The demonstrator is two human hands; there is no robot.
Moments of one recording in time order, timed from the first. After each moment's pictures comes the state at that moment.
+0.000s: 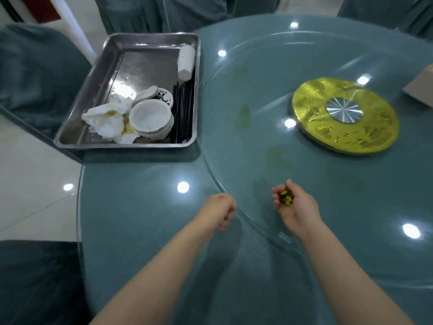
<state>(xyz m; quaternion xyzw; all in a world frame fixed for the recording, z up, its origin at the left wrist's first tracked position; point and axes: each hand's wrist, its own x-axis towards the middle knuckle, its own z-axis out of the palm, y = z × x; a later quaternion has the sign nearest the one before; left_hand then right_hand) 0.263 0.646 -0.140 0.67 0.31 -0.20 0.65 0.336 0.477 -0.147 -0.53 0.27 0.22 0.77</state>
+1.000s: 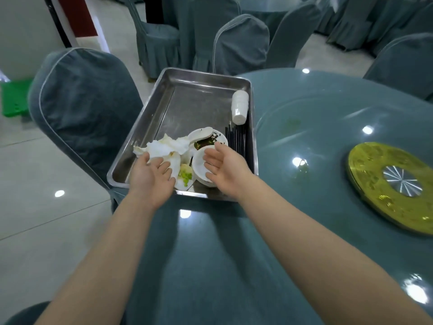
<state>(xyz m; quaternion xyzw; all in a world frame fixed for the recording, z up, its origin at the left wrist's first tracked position) 0.306 0.963 -0.089 0.30 0.34 0.13 0.88 0.398 0.829 -0.061 -0.55 0.09 0.43 0.71</state>
